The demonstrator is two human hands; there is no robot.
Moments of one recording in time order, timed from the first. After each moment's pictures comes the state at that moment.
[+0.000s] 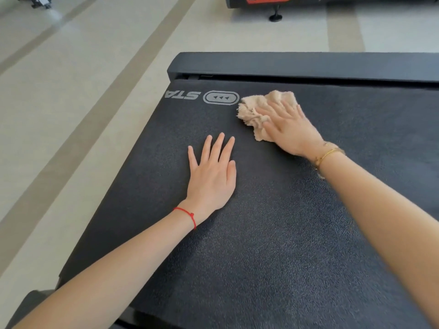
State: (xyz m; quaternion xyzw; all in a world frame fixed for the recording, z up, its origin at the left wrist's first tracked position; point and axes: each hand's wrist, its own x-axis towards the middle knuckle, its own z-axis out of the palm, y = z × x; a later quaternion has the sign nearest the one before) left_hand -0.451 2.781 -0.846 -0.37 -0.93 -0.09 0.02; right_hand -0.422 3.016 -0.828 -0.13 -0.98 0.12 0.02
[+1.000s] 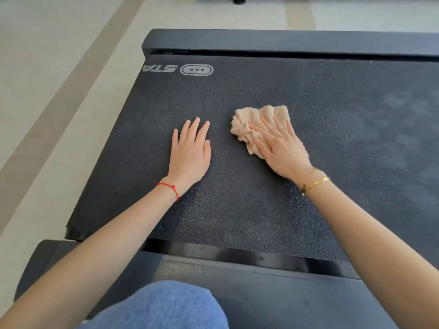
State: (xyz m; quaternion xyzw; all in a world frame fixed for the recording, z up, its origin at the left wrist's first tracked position) left_hand -0.411 2.733 -0.837 -0.40 -0.91 -0.13 0.00; right_hand -0.266 2.919 -0.819 -0.19 -0.97 0.13 0.05
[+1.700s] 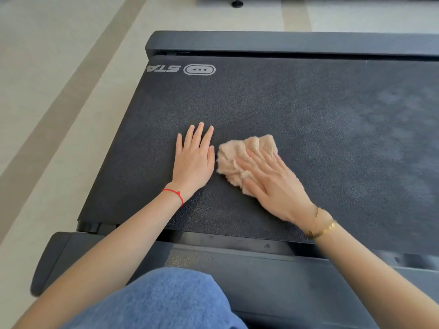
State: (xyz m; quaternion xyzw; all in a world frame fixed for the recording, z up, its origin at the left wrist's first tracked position) left_hand -0.396 2.711 -0.842 -0.42 -0.90 -0.11 0.01; right_hand -0.206 2.840 -0.817 -0.11 -0.98 0.14 0.04
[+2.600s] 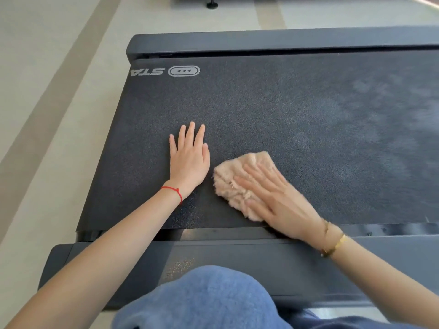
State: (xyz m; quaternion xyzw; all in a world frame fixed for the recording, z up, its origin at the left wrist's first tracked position) left_hand -0.396 2.712 -0.839 -0.42 -0.90 -0.11 0.00; right_hand -0.162 2.815 -0.818 -0.08 -0.99 0.13 0.02
